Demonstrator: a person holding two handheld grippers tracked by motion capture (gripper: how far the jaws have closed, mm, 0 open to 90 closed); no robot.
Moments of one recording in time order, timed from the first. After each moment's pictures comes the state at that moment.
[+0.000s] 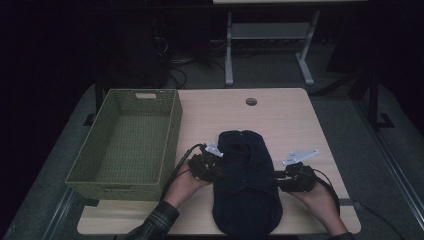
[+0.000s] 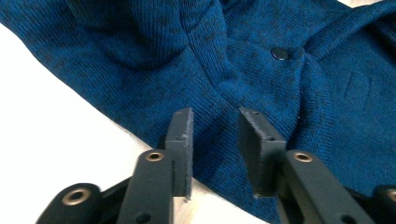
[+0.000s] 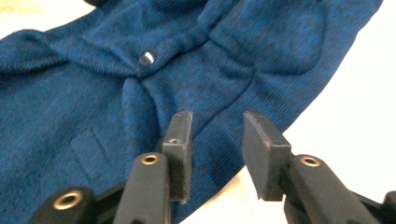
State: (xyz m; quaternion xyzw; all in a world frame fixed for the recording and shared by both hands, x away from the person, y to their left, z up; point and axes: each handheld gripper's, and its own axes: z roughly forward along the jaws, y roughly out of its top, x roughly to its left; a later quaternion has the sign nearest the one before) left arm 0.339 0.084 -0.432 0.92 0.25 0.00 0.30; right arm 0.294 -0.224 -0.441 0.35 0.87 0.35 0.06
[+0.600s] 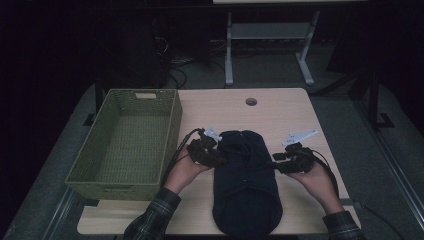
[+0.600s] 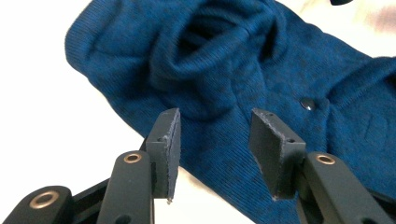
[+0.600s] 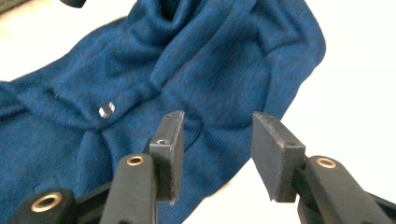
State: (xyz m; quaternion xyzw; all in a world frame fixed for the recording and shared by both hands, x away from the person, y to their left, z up) left arm 0.369 0.086 -0.405 0.91 0.27 0.04 0.32; right arm 0.339 -0.226 -0.421 0.36 0.86 0.36 0.07
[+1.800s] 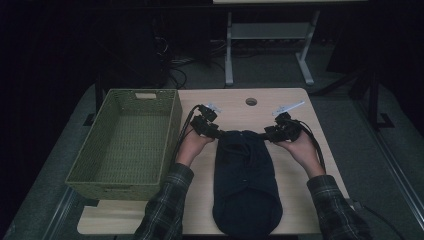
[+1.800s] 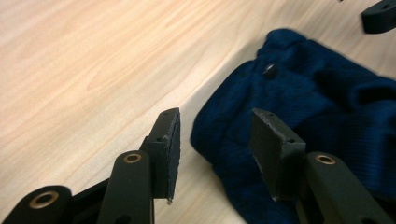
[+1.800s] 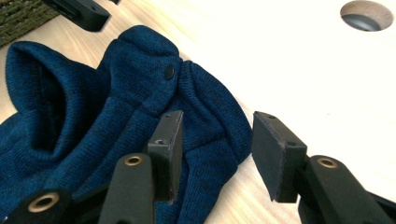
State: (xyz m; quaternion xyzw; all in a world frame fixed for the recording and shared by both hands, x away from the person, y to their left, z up) left arm 0.457 0.080 -0.413 0.88 0.33 0.08 0.32; right arm 0.433 -0.213 -0.414 0.37 0.85 0.37 0.07
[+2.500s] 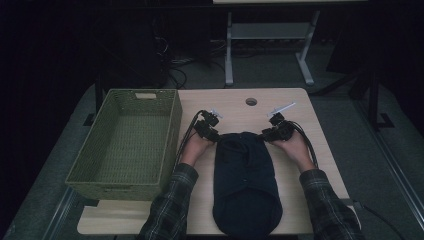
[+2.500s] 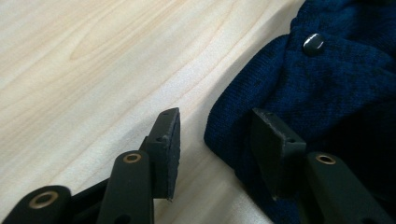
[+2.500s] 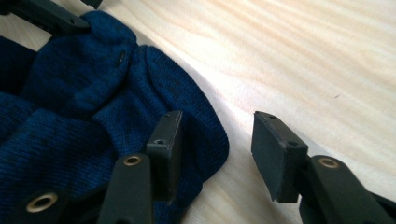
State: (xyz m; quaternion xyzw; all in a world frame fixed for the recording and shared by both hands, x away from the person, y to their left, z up) left arm 0.475 0.075 -0.452 0.89 0.33 0.06 0.29; right arm 0.468 -0.211 -0.458 0.40 0.85 0.34 0.04
